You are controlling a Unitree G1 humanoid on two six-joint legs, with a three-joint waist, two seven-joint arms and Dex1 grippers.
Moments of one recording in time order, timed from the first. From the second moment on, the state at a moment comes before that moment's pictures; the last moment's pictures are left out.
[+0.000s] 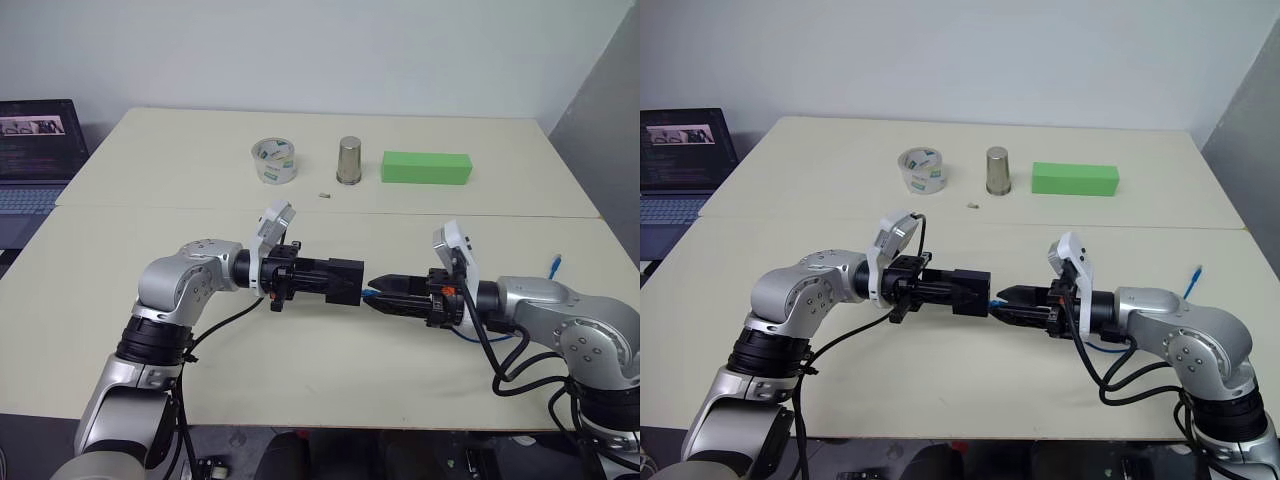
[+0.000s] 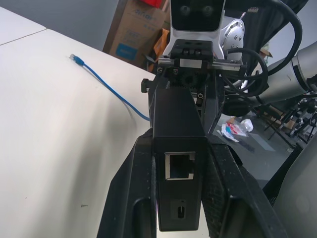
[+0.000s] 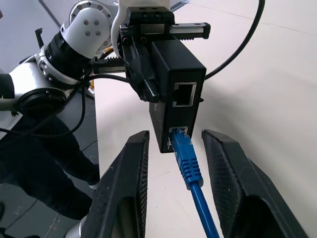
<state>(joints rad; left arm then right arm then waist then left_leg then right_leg) -0.64 0.56 -0.11 0.05 -0.67 0.77 -1.39 -0.40 -0.59 -0.01 -0.52 0.96 1.07 0.66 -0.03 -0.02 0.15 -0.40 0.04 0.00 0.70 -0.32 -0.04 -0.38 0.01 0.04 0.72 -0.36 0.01</state>
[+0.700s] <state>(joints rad) -0.64 0.55 -0.11 0.05 -0.67 0.76 -1.40 -0.38 -0.61 0.02 -0.52 0.96 1.06 0.65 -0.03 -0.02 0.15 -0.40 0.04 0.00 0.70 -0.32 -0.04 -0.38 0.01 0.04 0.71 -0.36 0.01</state>
